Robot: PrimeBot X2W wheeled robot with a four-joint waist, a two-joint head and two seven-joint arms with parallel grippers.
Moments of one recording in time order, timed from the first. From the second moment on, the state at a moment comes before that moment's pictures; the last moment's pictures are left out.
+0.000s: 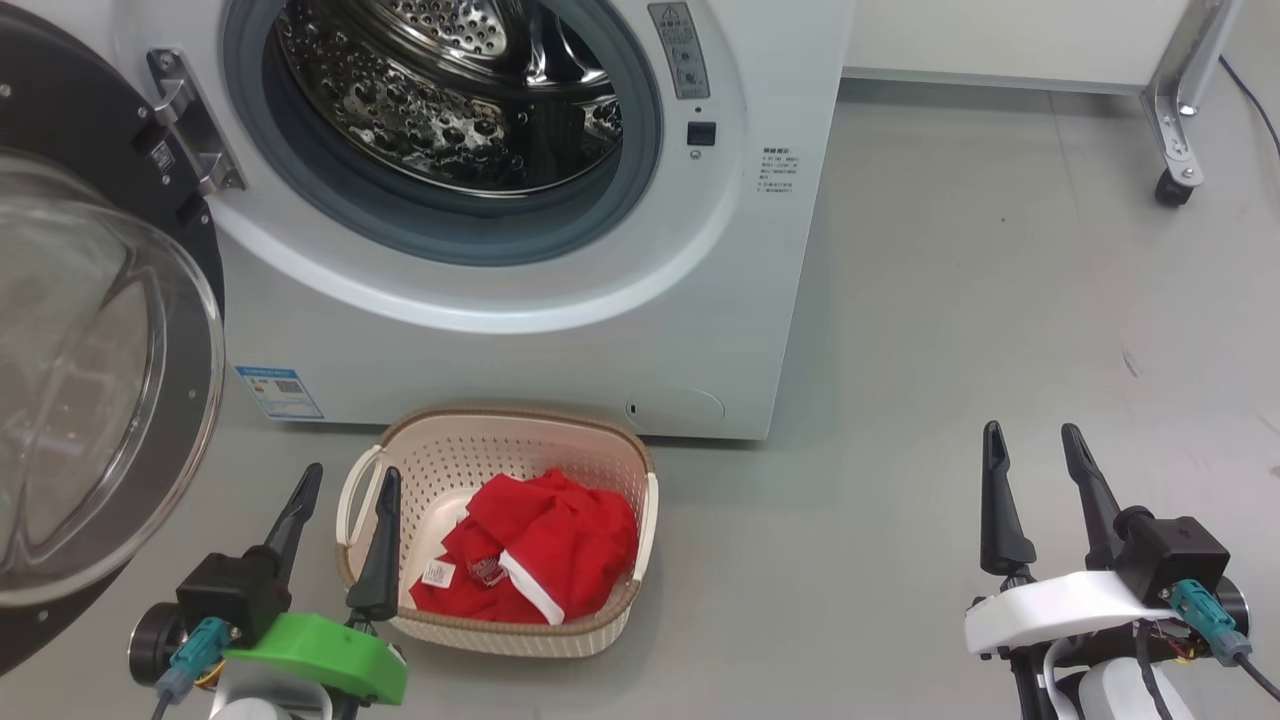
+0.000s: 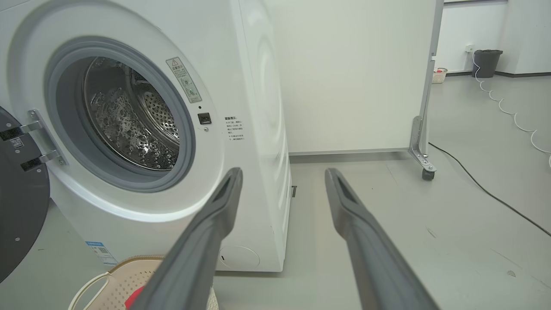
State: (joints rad) left arm -0.08 0.05 -0.13 0.28 -0.33 -0.12 -0.25; right arm 0.01 -0.05 0.11 0.13 0.31 0.03 -0.25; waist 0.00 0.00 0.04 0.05
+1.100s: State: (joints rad) left arm -0.08 0.06 -0.13 0.25 -0.29 -0.12 -0.25; right arm 0.01 -0.04 0.11 0.13 0.31 0.04 -0.25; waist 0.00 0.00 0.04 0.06
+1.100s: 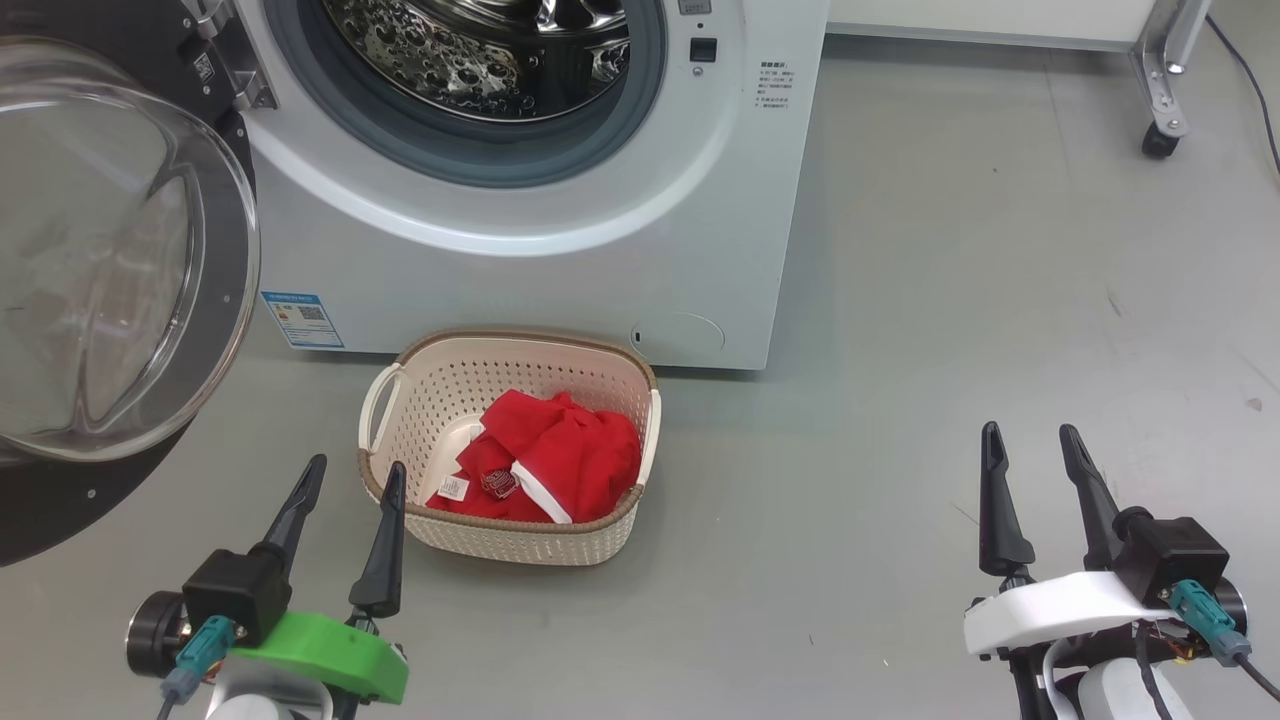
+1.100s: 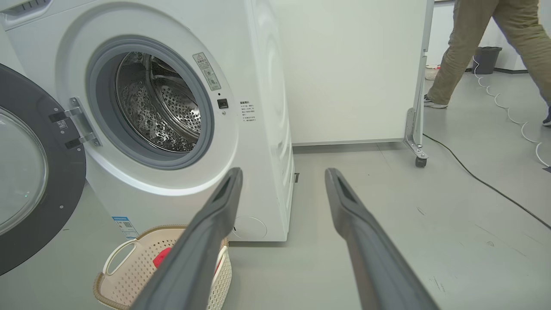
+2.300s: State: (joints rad) left arm -0.08 0.05 -0.13 0.25 -0.28 -0.12 -0.25; right arm 0.01 -0.04 0.11 0.13 0.31 0.04 -0.25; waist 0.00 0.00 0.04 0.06
